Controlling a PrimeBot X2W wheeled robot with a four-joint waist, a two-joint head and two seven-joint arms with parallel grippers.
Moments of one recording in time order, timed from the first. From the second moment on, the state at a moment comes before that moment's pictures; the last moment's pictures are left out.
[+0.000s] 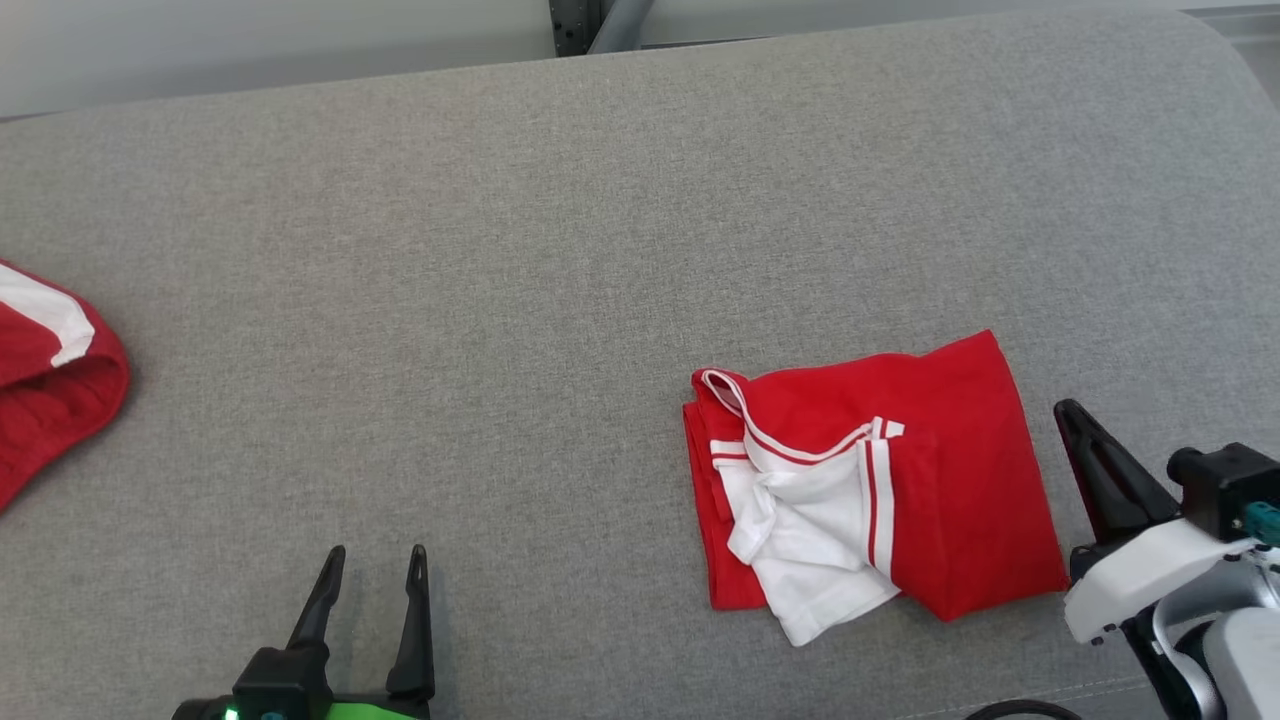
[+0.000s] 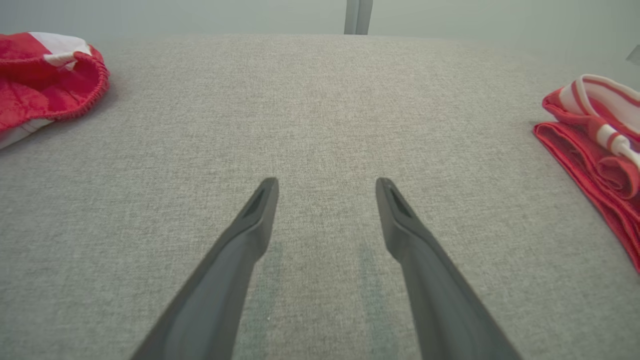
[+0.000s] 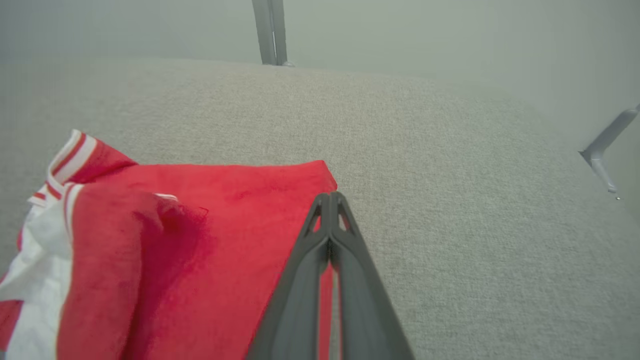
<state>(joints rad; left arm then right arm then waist) 0.10 0.05 -0.09 0.17 -0.14 -0.05 -0.26 -0.04 -0.37 0.09 0.04 0.33 0.13 -0.06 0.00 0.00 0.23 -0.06</state>
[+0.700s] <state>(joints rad) 0.09 0.05 -0.13 0.20 -0.18 -0.03 -0.26 -0.25 -0.30 0.49 0.44 0.28 0.13 -0.26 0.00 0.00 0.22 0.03</state>
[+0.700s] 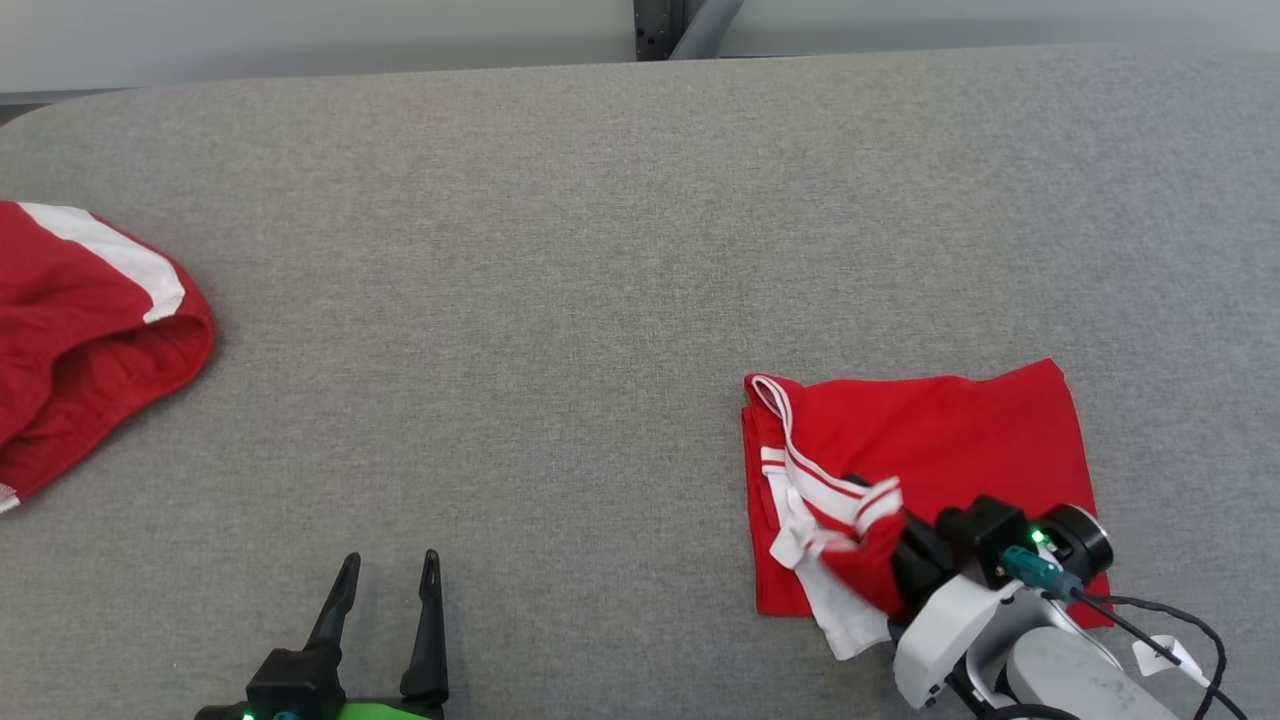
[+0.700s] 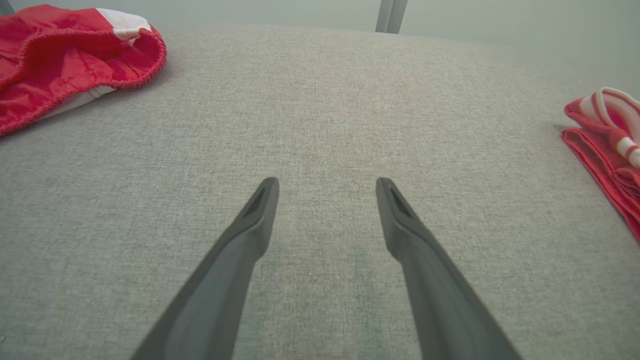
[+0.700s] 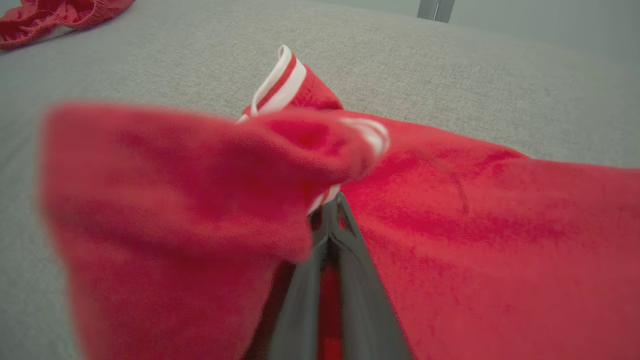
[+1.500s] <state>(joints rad) 0.15 0.05 -0.09 0.17 -0.21 0.00 -0.26 -0.01 -0.24 0.18 0.10 0.15 0.13 -0.26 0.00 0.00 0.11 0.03</state>
